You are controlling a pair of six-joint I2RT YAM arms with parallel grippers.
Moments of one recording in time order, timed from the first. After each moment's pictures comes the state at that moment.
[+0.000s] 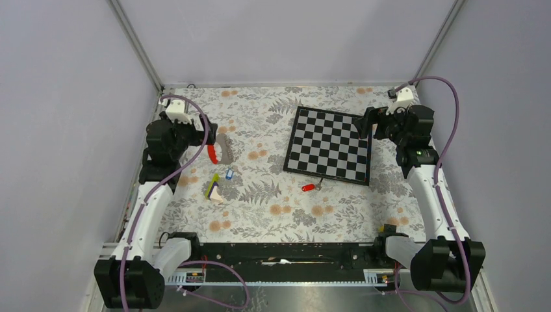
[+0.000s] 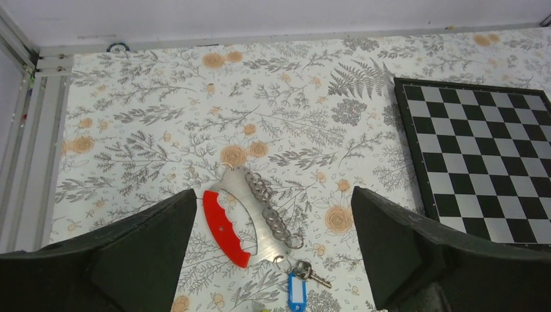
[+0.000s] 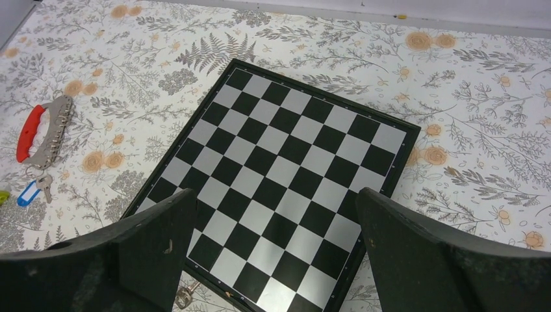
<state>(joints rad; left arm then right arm) -0.01 0.96 0.81 -0.05 0.23 -0.08 -0.05 1.11 0.93 -0.16 -0.40 0.03</state>
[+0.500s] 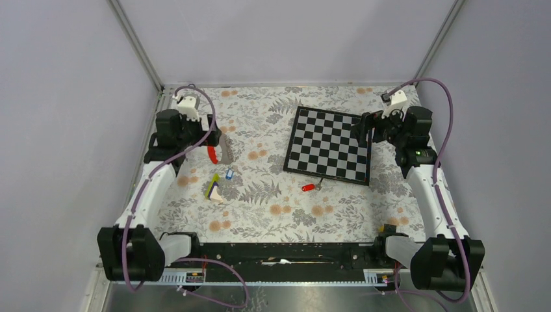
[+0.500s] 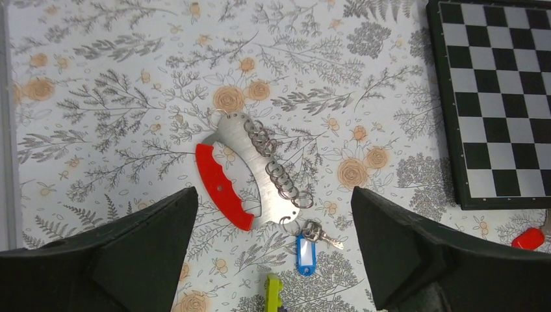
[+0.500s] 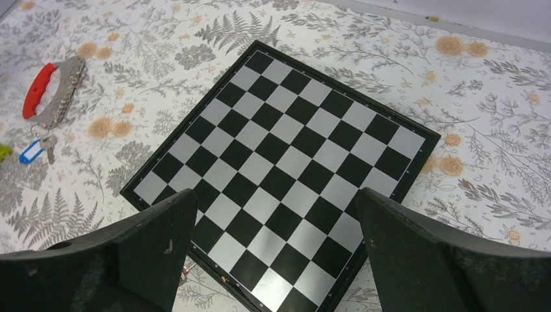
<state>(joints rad) -0.01 1.13 0.88 -0.19 0.26 -0.02 -0.05 1.12 0.92 -0.17 -0.49 -0.06</state>
